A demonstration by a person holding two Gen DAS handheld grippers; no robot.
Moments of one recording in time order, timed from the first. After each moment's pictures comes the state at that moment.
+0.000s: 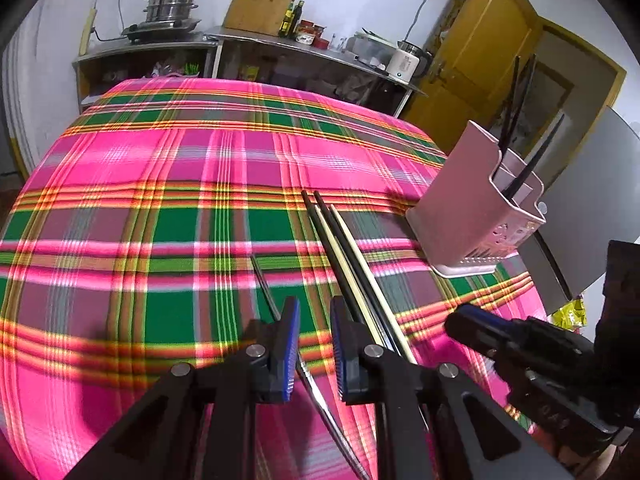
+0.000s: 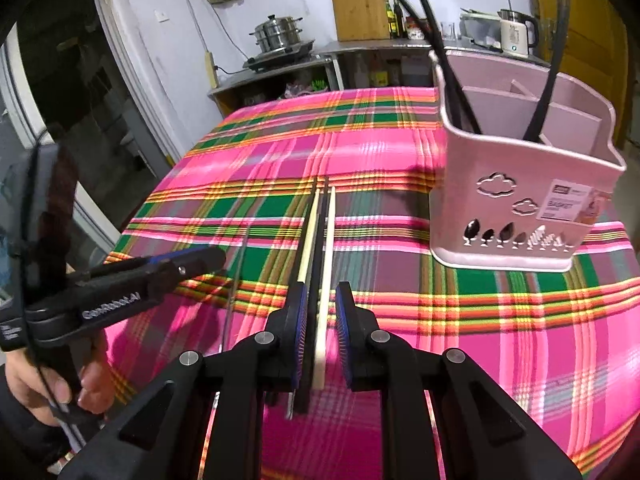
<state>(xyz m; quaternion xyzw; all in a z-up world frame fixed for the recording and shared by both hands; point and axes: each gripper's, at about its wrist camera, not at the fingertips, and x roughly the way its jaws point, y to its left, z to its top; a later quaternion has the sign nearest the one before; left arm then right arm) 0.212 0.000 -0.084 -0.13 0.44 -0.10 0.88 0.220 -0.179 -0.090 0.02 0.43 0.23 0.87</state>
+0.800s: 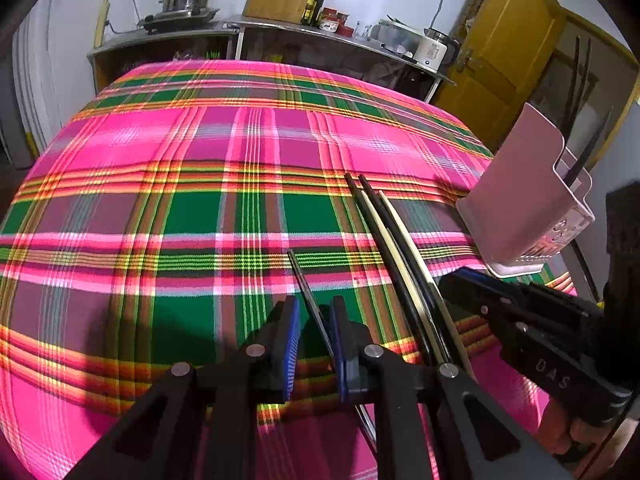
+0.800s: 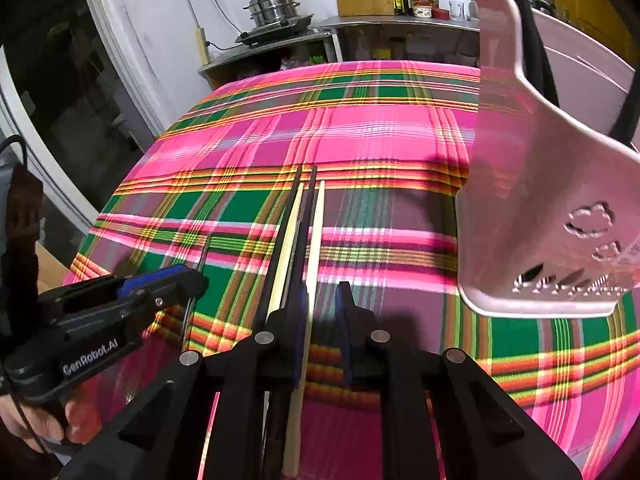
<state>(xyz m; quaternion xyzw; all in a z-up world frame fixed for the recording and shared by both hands) 0.234 0.005 -0.115 -0.11 0.46 -0.06 0.88 0.274 -0.155 -0.123 -0.01 0.46 0.23 0.86</state>
